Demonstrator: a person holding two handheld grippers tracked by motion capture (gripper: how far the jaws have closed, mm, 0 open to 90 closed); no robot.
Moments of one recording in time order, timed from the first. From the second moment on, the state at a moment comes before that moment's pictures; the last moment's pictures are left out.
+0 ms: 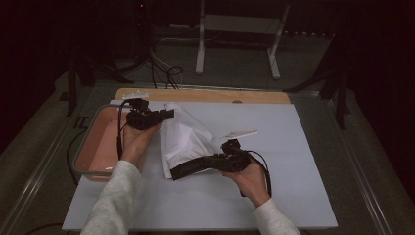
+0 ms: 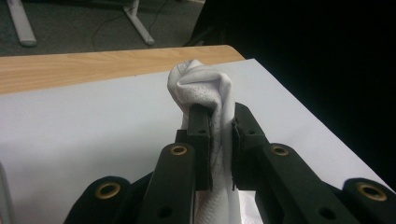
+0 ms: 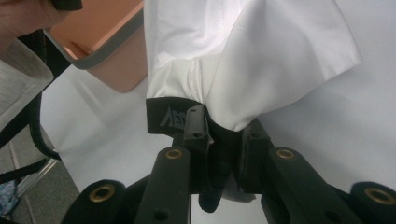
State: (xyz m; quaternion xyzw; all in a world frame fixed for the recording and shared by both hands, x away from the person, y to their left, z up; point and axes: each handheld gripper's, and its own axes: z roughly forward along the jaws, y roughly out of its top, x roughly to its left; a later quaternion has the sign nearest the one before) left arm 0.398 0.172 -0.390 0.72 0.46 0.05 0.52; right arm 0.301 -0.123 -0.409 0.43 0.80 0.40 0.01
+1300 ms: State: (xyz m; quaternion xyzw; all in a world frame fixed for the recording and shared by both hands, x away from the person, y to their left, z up) left arm 0.409 0.191 -0.377 0.71 0.47 0.06 0.52; right arm 0.319 -0.094 -0.390 0.41 0.81 0.41 0.00
